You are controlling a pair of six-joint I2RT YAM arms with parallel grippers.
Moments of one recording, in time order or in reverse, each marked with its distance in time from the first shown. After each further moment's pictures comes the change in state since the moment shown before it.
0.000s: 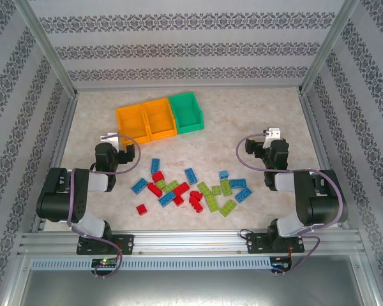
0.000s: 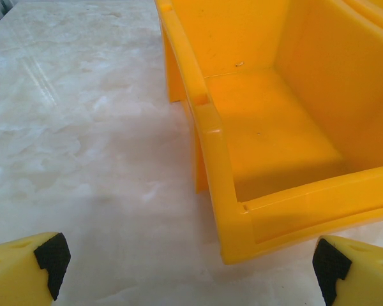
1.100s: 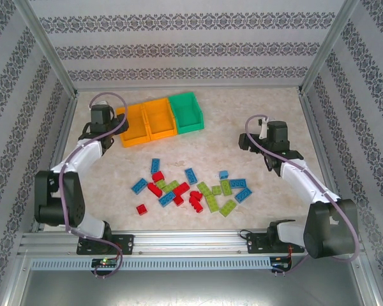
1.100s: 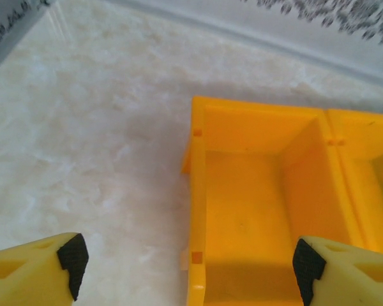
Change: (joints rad) left arm 0.000 -0.026 0.603 -0.856 -0.077 -0.303; right arm 0.099 -0.265 0.359 -0.985 -0.105 0.187
